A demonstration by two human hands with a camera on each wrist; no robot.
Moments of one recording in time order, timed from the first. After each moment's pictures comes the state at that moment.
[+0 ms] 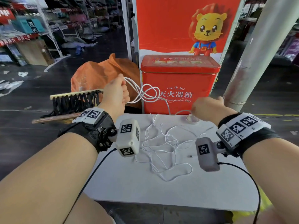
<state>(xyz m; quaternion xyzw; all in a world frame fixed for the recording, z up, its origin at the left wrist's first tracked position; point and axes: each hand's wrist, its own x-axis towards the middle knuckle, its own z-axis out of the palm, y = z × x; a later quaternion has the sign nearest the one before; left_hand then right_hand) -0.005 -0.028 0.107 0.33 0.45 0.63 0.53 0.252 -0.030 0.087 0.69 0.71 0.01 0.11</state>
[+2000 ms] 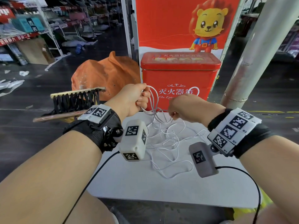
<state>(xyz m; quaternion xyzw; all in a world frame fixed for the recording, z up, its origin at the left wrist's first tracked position) 0.028 -0.045 0.118 0.37 0.49 0.45 0.65 0.213 -0.052 0.103 0.45 0.89 0.02 0.05</state>
